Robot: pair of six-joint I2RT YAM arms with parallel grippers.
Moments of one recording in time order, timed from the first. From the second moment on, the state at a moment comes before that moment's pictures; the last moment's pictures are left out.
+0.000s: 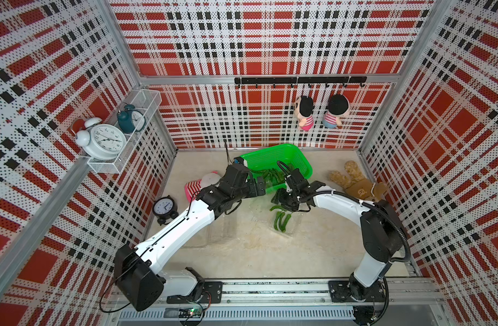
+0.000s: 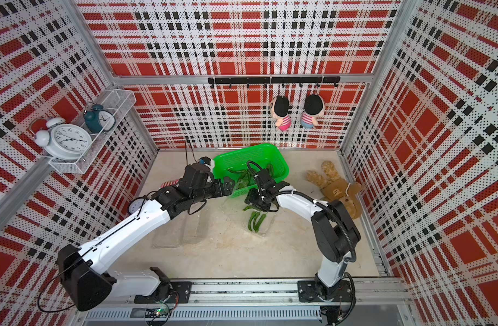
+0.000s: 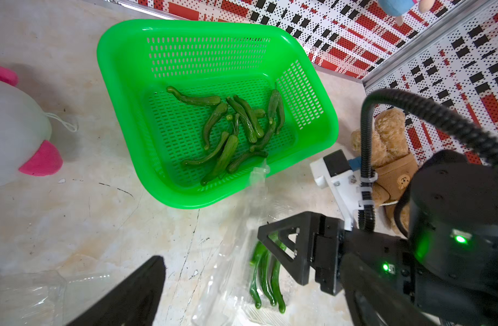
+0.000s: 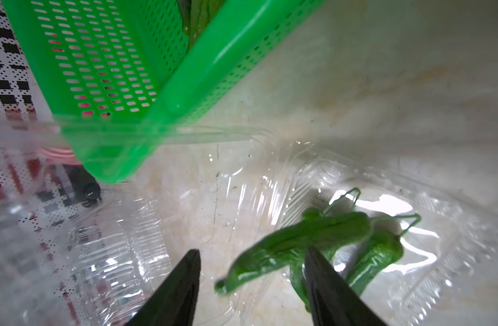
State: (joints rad) left arm -0.63 1.32 1.19 -0.53 -0.09 -0.63; right arm 0.61 1.72 1.21 -0.48 -0.23 0.95
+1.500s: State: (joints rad) left arm -0.63 1.33 1.19 -0.53 -0.09 -0.65; right arm 0.61 1.92 1.30 -0.71 -0.21 0.85
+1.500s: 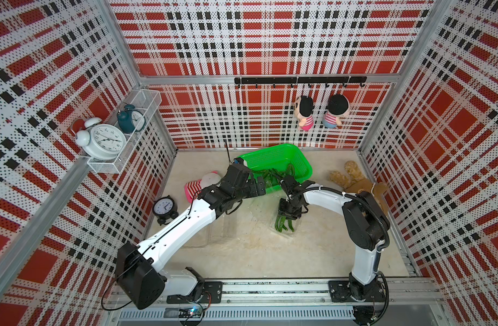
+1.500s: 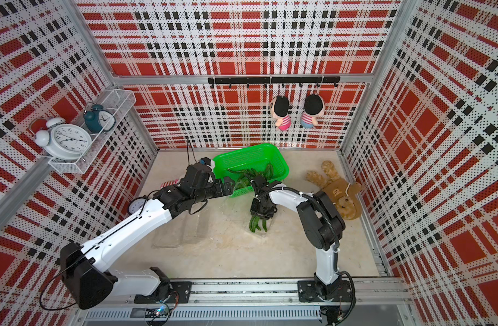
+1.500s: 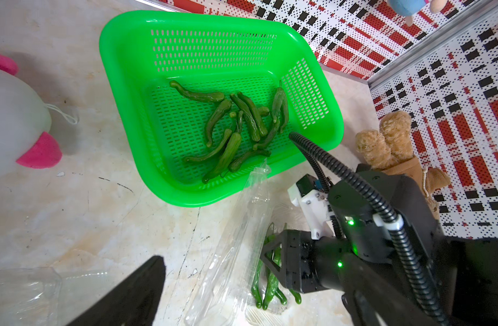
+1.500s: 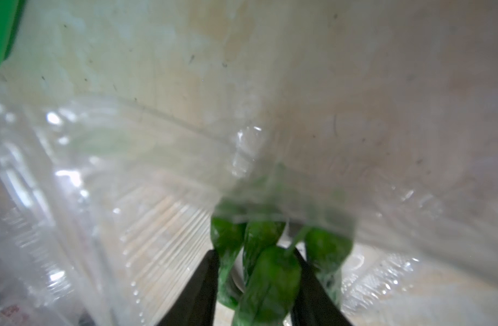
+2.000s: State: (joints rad) left arm -0.64 1.34 1.19 -0.53 -0.09 -0.65; right arm 0.61 1.86 1.23 -0.71 -0.21 0.83
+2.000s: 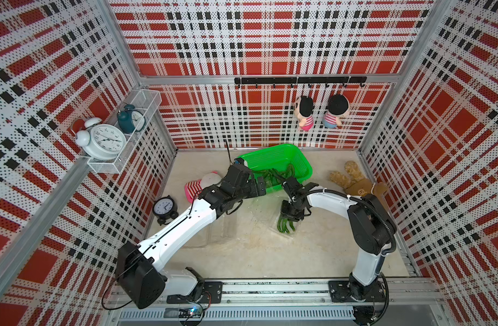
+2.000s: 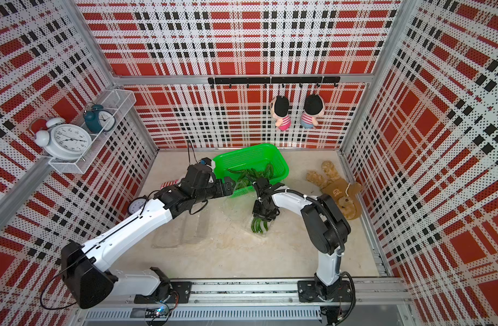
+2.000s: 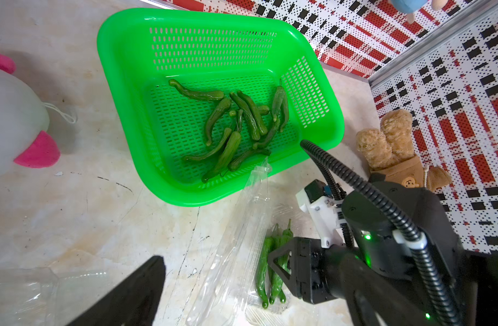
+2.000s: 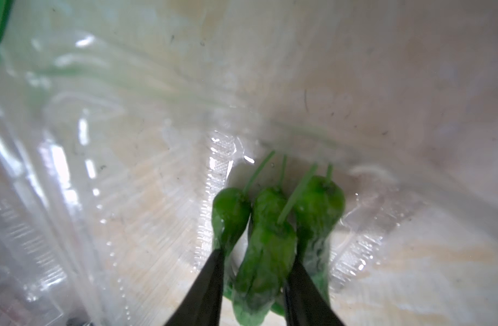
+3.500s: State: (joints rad) left arm -0.68 1.38 1.22 -0.52 -0.13 -0.68; right arm 0.61 1.65 1.14 -0.71 -0.25 0.79
